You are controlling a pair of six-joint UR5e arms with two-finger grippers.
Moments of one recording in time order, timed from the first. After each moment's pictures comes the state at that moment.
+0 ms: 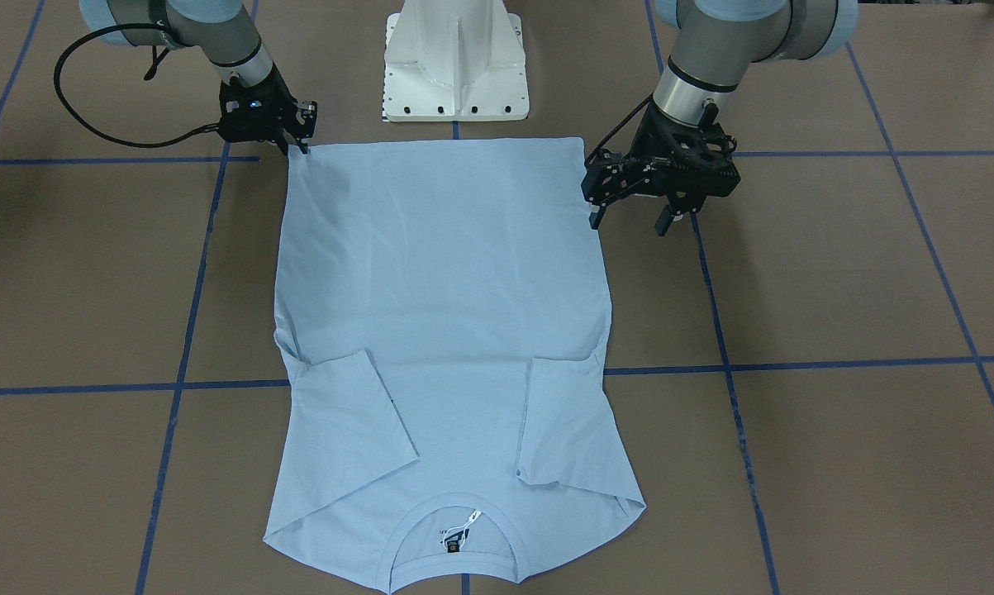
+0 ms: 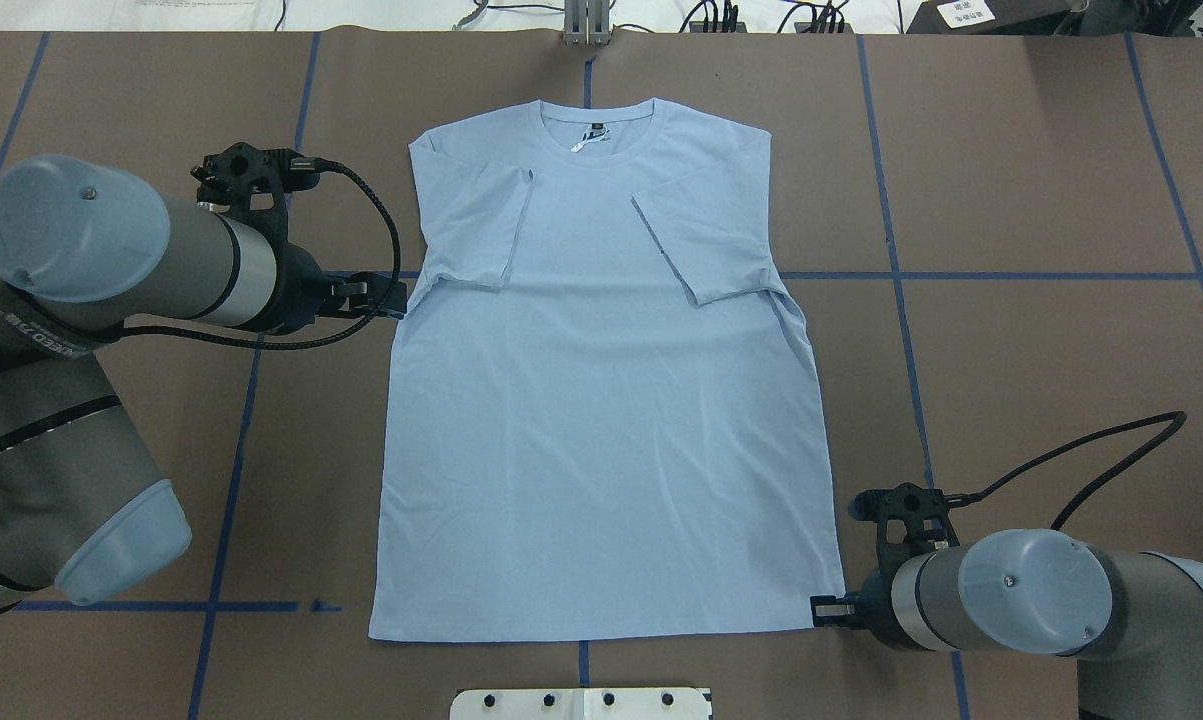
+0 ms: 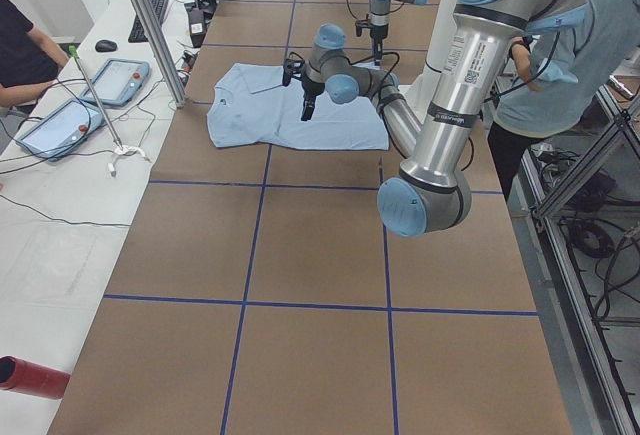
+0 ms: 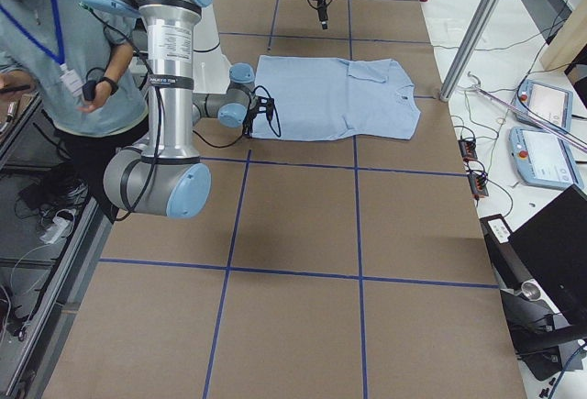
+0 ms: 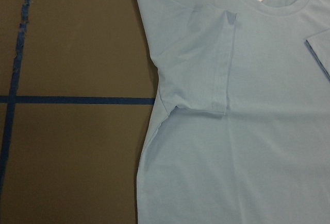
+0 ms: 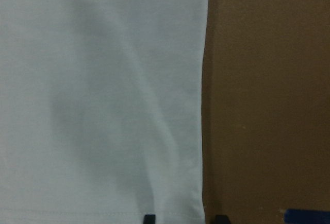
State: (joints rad) left arm -0.67 -1.94 -2.00 -1.76 -1.84 -1.17; right arm 0.19 -1.61 2.07 -1.18 1.75 1.43
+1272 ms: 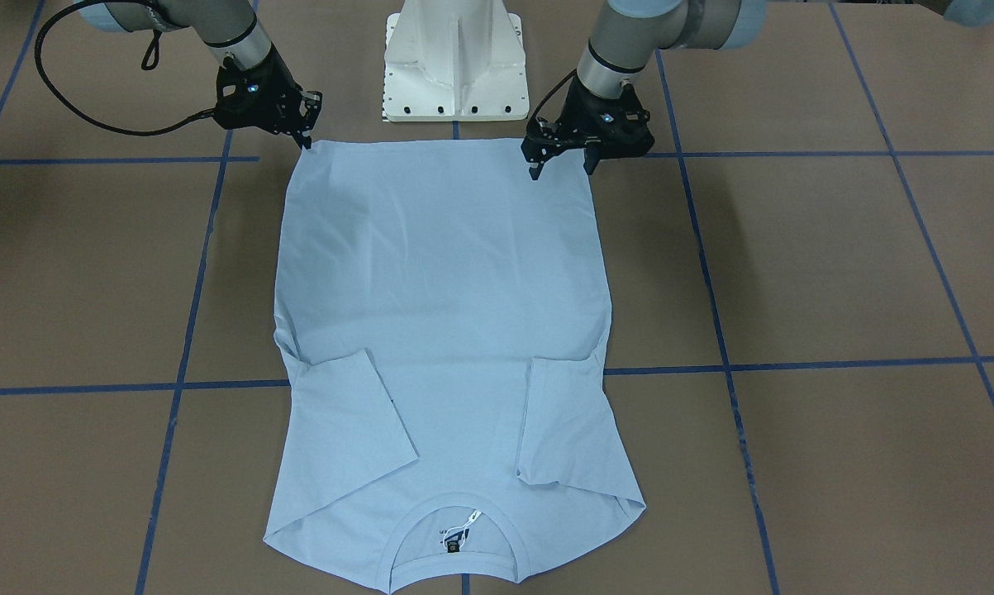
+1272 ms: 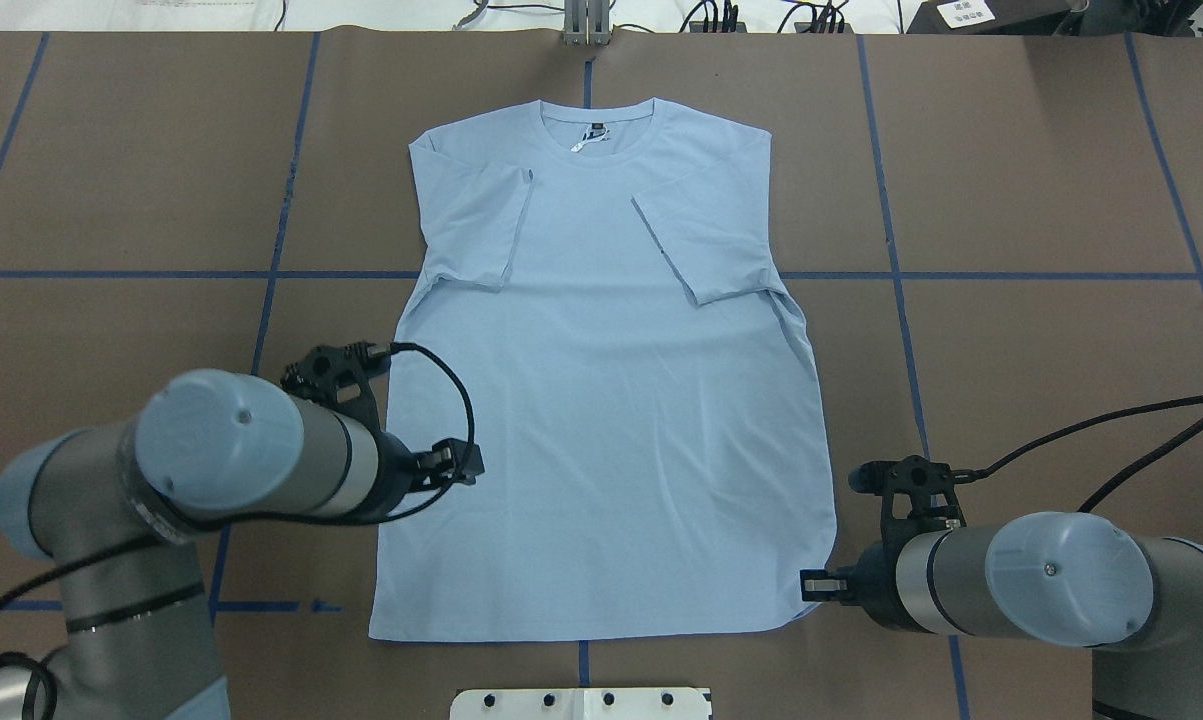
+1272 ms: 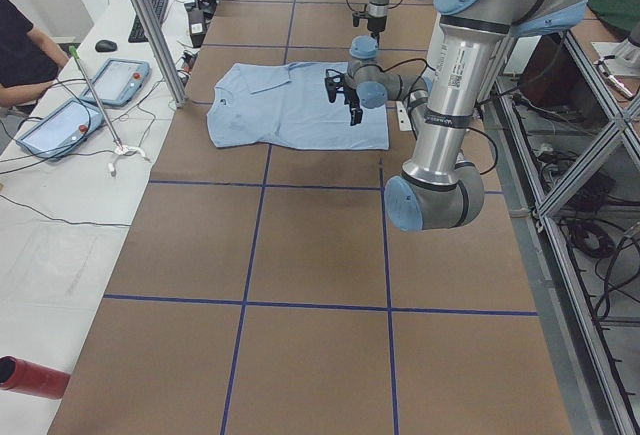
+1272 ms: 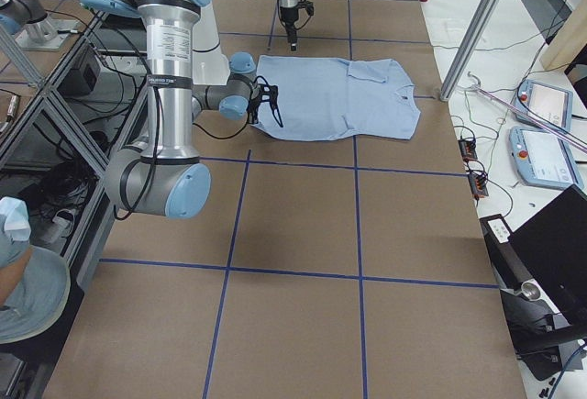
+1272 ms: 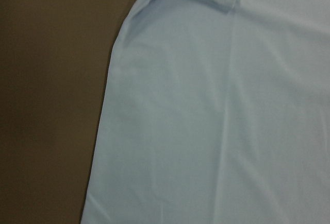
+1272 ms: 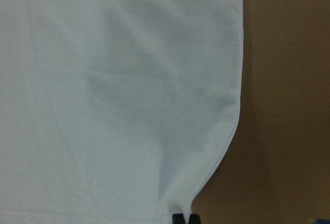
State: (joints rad) left arm -0.33 -1.91 -2.02 -1.74 -1.76 -1.67; right arm 0.23 -1.60 2.14 -1.15 1.72 1.45
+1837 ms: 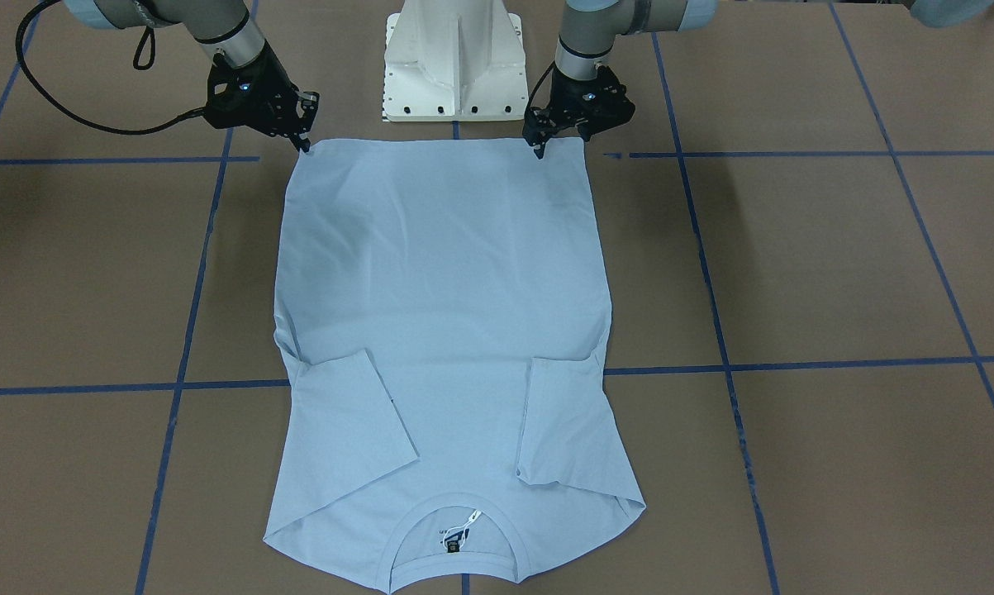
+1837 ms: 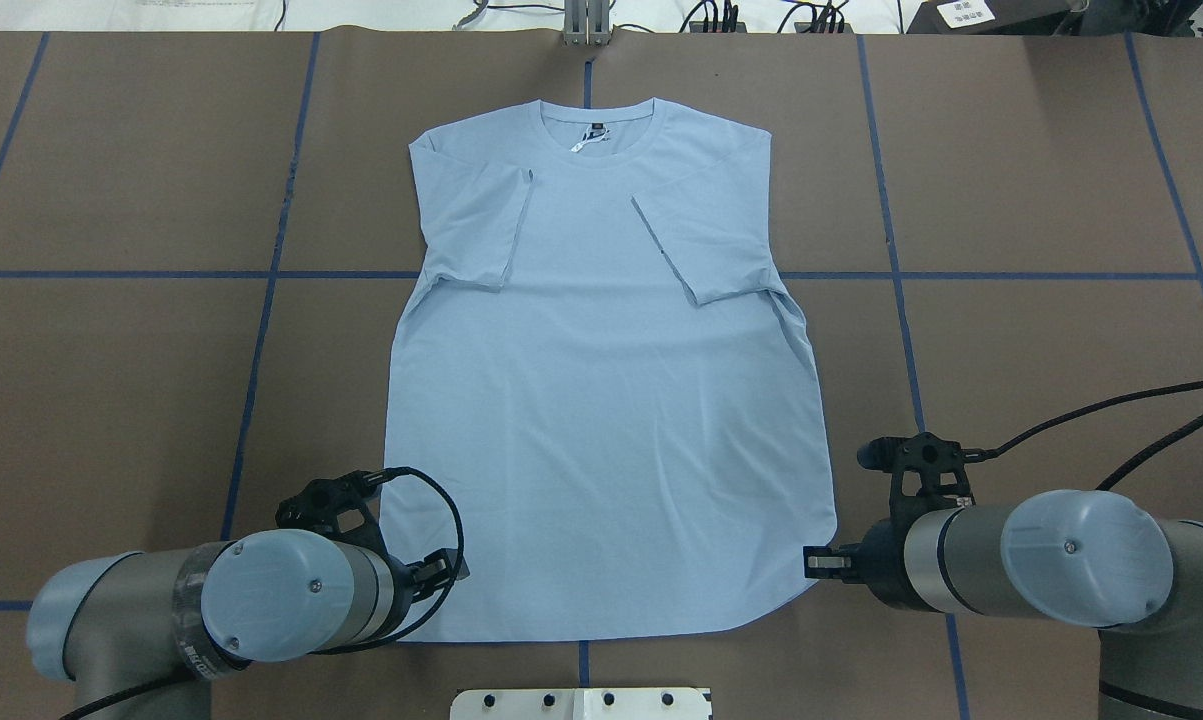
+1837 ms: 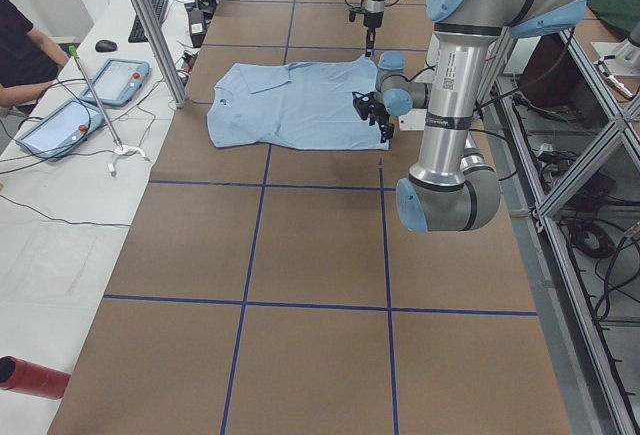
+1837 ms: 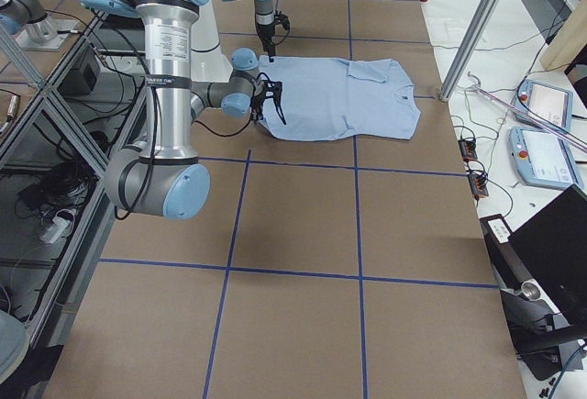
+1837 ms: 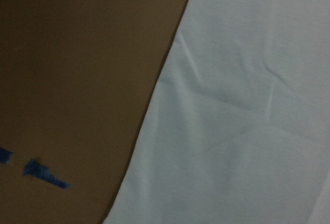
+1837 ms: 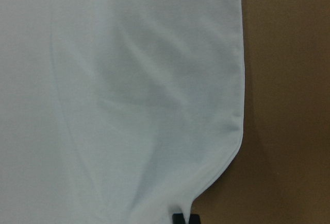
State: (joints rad) left arm -0.17 -1.85 -2.03 -1.63 -1.65 -1.87; right arm 0.26 -1.59 2.15 -1.15 1.72 1.45
